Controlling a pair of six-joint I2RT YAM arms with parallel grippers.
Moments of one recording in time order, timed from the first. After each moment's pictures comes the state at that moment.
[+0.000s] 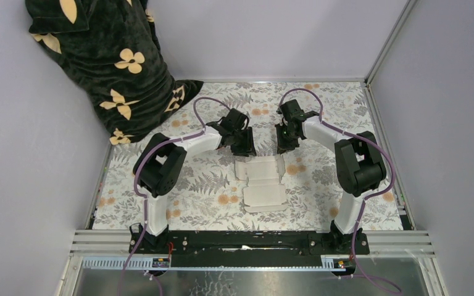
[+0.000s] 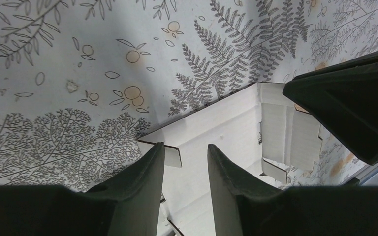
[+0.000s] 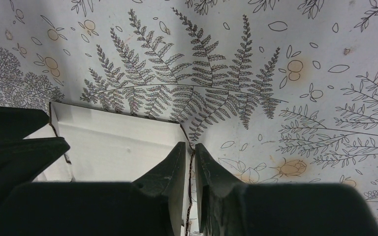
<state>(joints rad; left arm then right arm) -0.60 1.96 1.31 -0.30 0.25 -0.65 0.39 1.87 1.27 -0.60 -0.13 0.29</state>
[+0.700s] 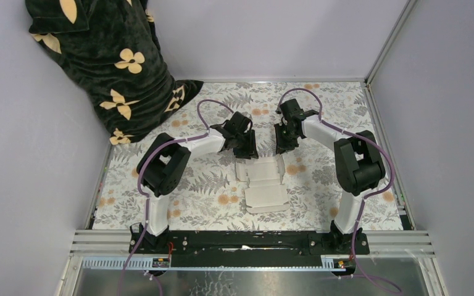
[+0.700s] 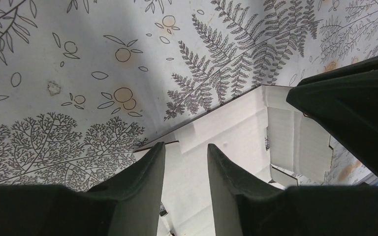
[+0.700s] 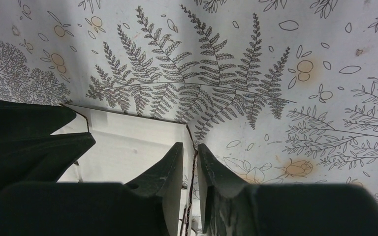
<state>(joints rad) -0.63 1.99 1.31 -0.28 0.23 -0.66 0.39 1.88 1.29 -0.62 -0.15 0.29</state>
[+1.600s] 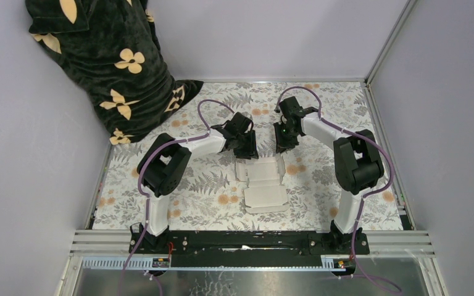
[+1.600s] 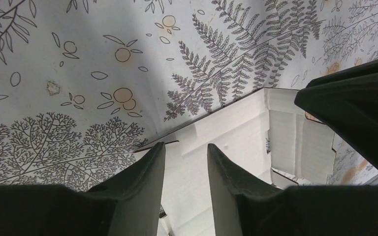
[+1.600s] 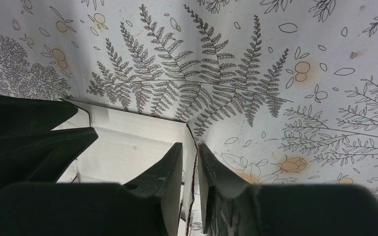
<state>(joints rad) -0.64 1.99 1.31 -0.28 0.19 -0.66 0.39 1.90 1.34 -0.68 -0.15 0.26</state>
